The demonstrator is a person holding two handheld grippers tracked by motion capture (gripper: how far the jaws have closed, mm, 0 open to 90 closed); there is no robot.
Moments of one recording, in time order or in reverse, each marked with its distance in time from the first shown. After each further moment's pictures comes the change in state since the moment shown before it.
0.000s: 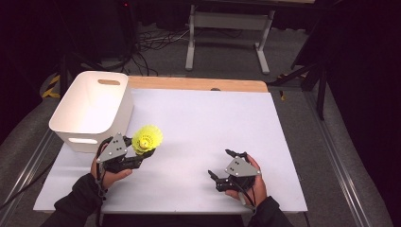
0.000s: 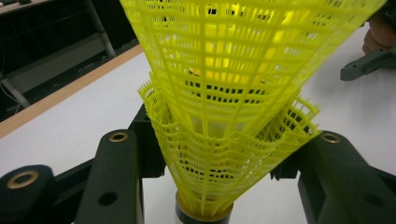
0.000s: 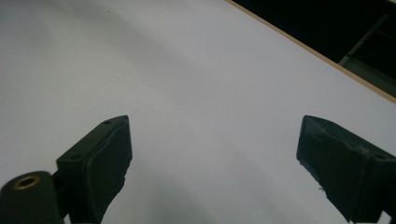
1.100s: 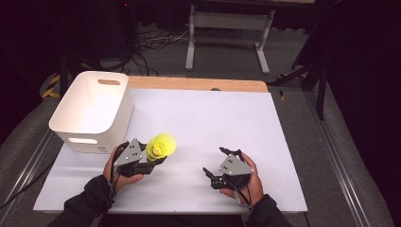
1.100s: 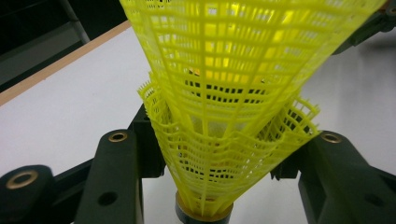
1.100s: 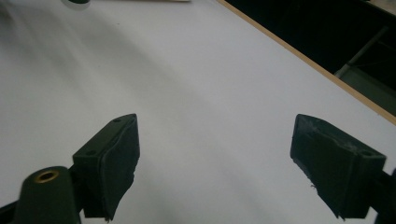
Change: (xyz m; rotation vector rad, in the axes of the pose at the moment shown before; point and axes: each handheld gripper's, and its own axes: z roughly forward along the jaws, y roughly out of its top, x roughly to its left) left arm -0.019 -0.007 0.030 0.055 -0.073 0.027; right arm 0.008 0.022 0.002 0.011 0.006 -0.035
